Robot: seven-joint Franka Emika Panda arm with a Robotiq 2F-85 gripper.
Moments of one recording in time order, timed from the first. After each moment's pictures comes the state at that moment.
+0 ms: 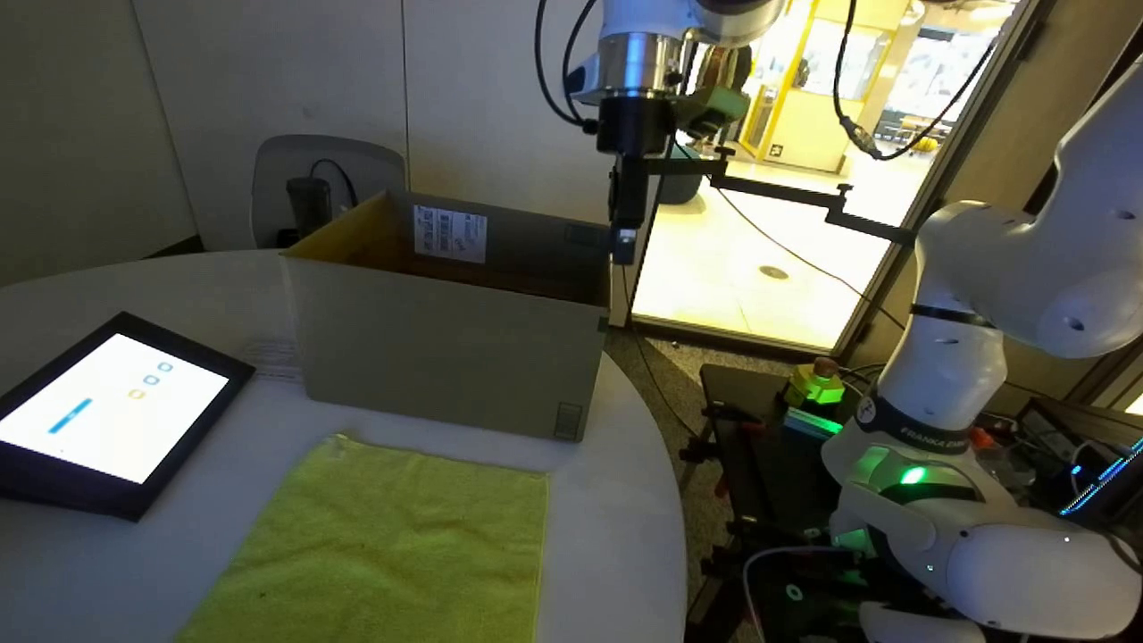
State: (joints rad) arm 0.04 -0.27 -0.09 -2.34 0.23 1.97 -0.24
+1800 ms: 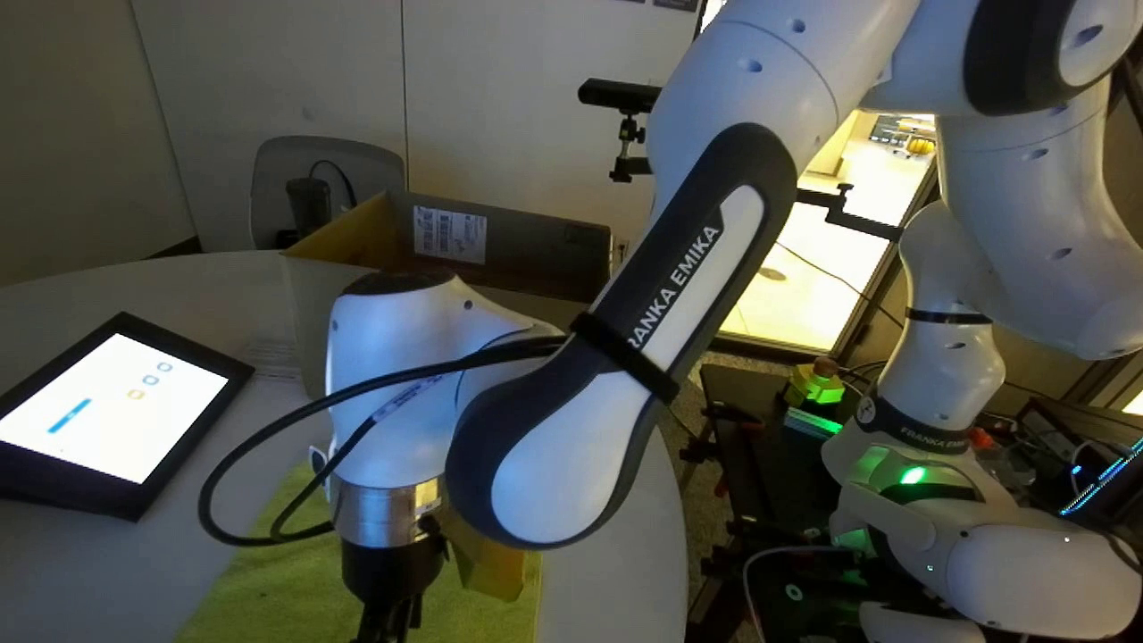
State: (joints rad) arm 0.34 0.71 0.20 -1.80 0.21 2.58 0.18
